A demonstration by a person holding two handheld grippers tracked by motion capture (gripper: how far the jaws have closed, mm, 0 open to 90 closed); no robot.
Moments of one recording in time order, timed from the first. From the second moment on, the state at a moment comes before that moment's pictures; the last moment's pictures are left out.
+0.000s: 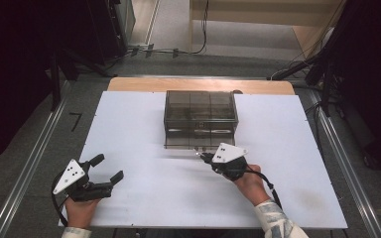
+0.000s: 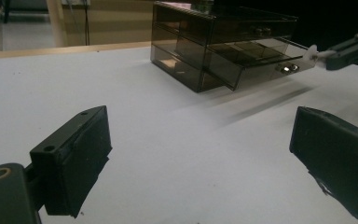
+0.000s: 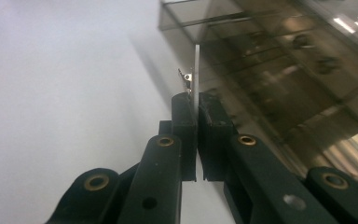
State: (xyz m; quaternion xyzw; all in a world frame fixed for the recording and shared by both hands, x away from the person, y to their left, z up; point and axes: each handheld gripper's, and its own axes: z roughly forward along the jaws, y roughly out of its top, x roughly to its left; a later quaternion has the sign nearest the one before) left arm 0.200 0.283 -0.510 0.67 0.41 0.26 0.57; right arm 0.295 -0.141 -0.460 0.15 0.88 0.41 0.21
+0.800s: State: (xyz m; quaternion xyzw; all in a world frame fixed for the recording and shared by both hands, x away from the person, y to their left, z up) left arm 0.200 0.283 -0.510 0.66 0.41 0.26 0.57; right arm 0.344 -0.185 -0.457 0.26 0.85 0.40 0.22
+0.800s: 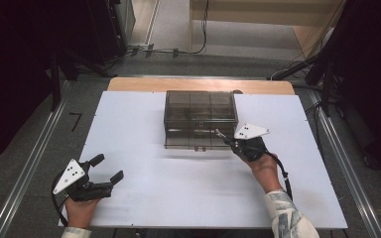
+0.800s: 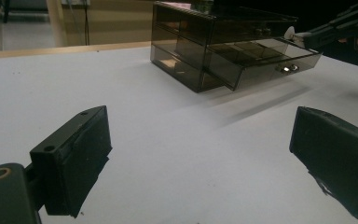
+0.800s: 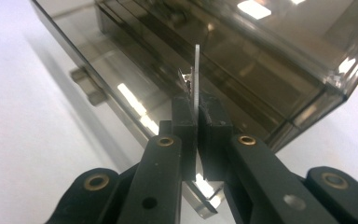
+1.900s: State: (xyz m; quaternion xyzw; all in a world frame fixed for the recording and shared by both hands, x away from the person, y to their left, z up) left arm 0.200 0.284 -0.510 0.66 0.41 0.26 0.57; right arm 0.360 -0.188 -0.464 0.29 0.86 0.38 0.20
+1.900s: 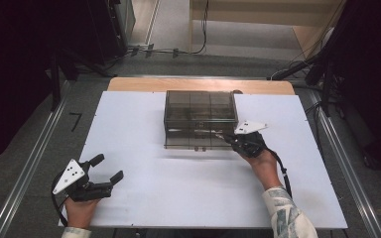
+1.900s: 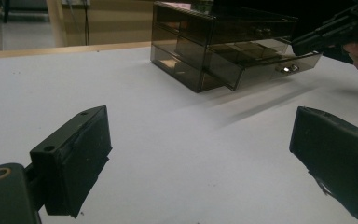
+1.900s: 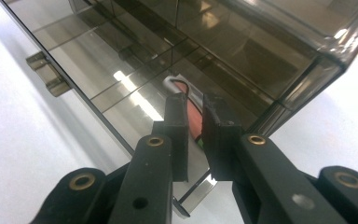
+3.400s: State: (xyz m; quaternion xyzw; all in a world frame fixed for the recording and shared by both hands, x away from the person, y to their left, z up) left arm 0.200 0.283 -0.510 0.67 0.41 0.26 0.57; right arm 0.324 -0.277 -0.458 0.30 0.82 0.45 0.19
